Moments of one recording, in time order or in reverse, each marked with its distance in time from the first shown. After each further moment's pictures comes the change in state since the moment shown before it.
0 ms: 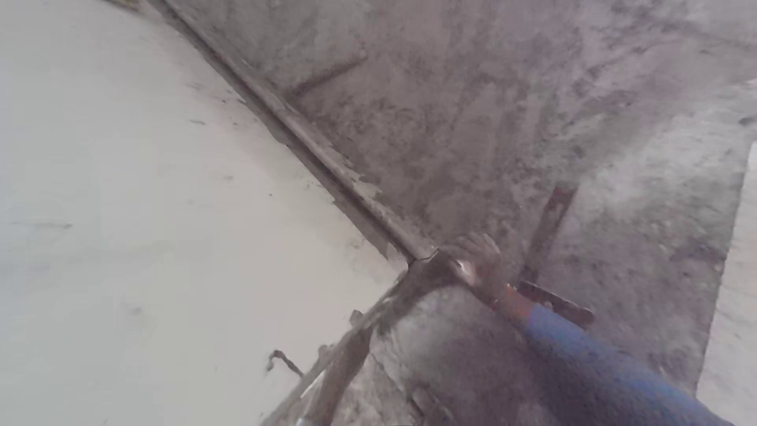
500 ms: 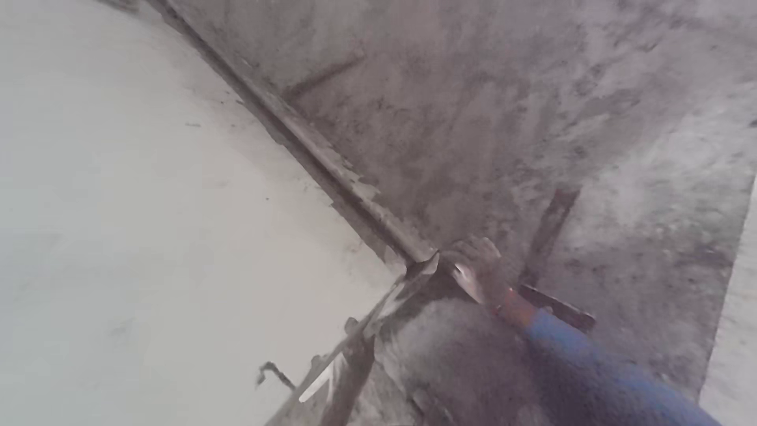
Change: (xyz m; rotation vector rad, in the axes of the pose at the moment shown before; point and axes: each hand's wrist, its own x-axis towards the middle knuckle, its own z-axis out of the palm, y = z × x) left_hand 0.003 -0.018 0.051 -0.143 0.410 0.183; right_hand -0.001 0.003 0.003 -0.058 0.095 -0.074
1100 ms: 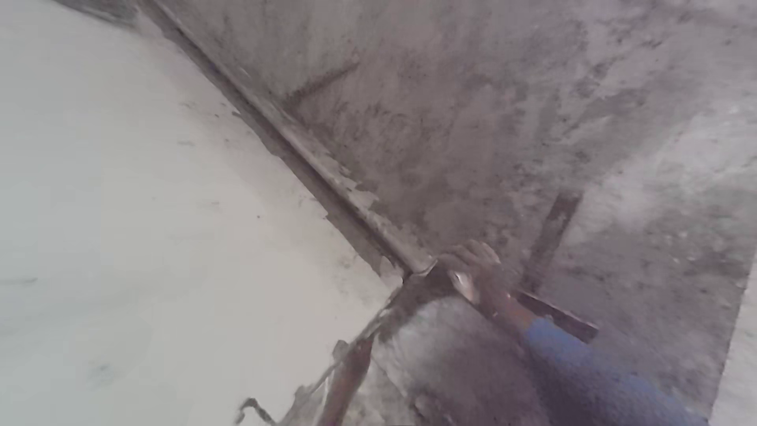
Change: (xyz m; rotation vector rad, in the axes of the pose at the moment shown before) left_hand 0.017 0.030 -0.036 0.090 -0.332 -0.305; right_hand 0.004 0.001 -0.002 0.060 -0.063 0.069
